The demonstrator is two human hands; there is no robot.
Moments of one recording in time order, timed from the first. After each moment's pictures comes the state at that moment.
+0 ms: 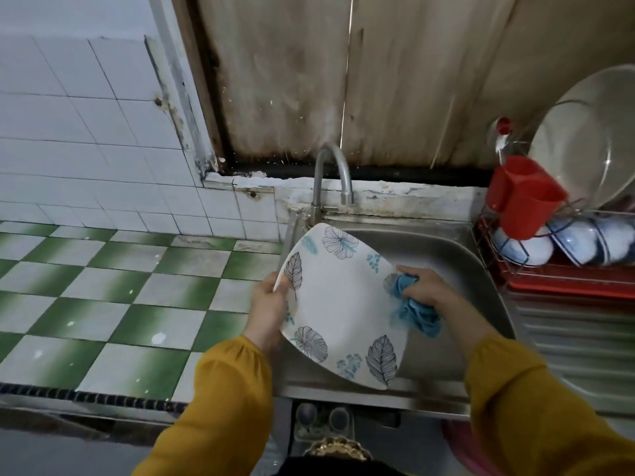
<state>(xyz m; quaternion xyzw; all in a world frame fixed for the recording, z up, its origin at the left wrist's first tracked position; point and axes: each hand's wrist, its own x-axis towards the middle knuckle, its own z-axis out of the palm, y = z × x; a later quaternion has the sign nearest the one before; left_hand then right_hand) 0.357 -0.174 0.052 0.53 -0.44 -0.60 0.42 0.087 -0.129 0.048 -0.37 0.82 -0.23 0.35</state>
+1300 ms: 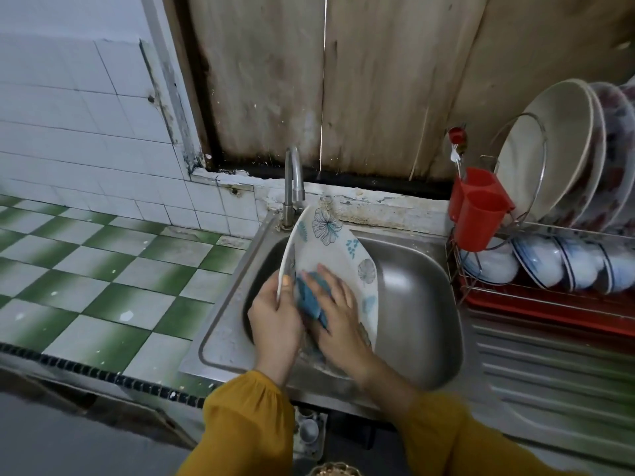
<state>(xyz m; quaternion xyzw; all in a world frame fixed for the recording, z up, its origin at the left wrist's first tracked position) 0.244 -0.069 0.066 0.54 -0.51 -0.36 0.57 0.130 -0.068 0.008 -0.71 0.57 -0.39 0.16</state>
